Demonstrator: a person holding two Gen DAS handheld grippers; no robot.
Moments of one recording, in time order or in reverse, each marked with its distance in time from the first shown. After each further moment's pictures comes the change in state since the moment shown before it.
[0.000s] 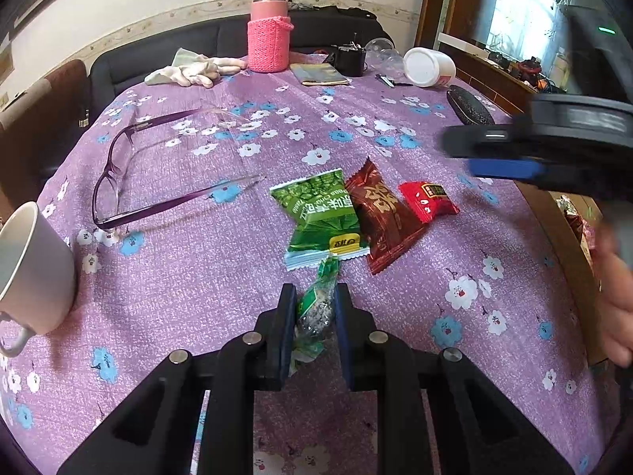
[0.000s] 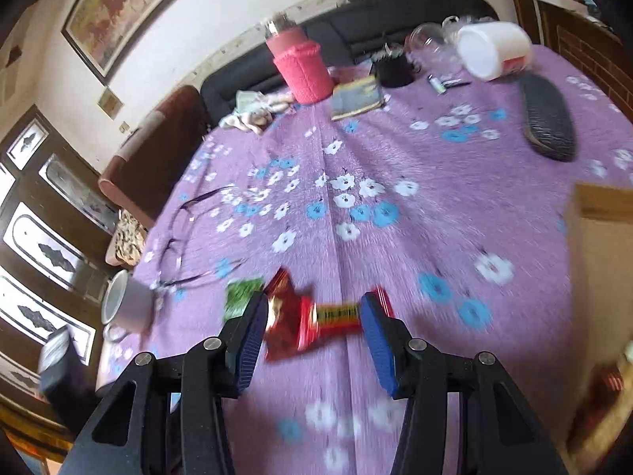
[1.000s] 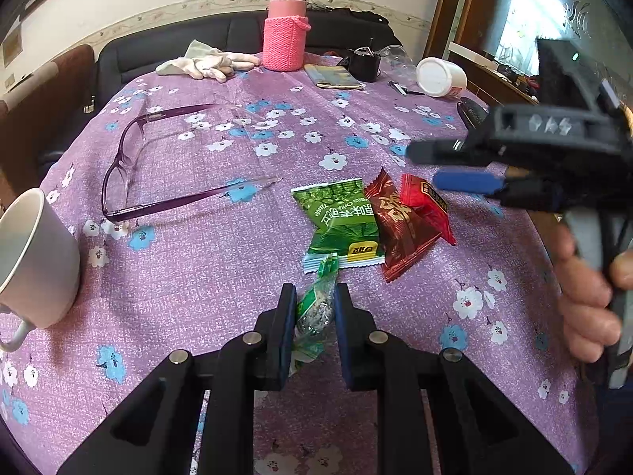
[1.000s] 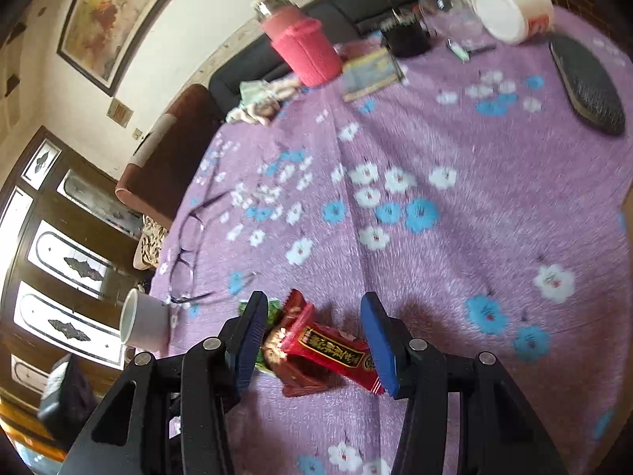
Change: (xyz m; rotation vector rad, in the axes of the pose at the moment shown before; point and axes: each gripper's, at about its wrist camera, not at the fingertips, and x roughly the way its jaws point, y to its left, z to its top) left arm -0.002 0.012 0.002 -0.060 0.002 -0.012; right arm 0.030 -0.006 -0.002 0.100 0.093 0.144
